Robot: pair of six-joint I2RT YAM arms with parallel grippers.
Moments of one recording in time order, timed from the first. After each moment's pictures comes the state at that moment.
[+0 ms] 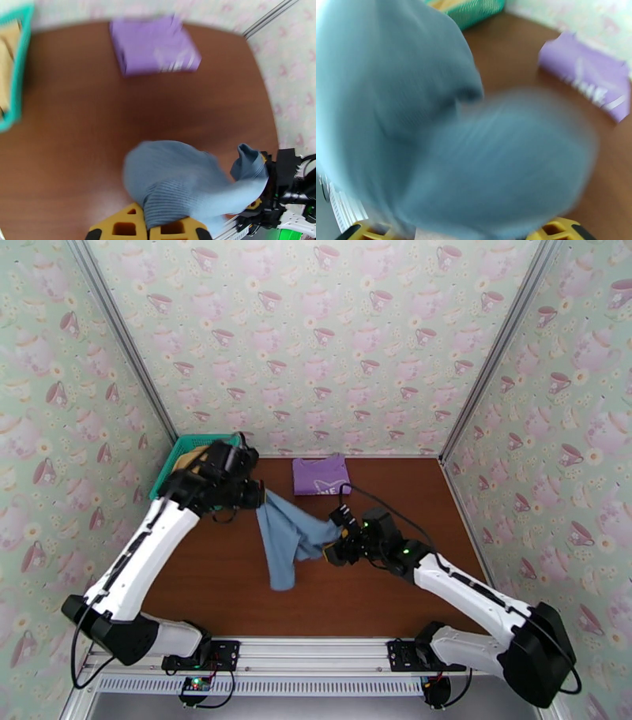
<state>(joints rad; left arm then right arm) -0.45 1.39 1.50 -1.06 0.09 -0.40 0.66 1.21 0.75 -0.26 -0.32 0.00</state>
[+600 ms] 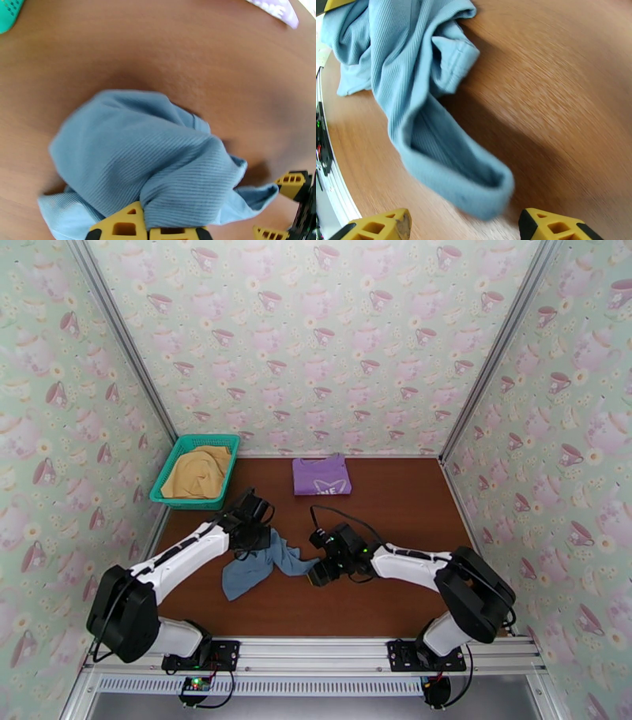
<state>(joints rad) -0.48 1.44 1.02 -0.73 -0.11 -0.54 0.78 1.60 0.80 -0.20 -0.33 0.19</state>
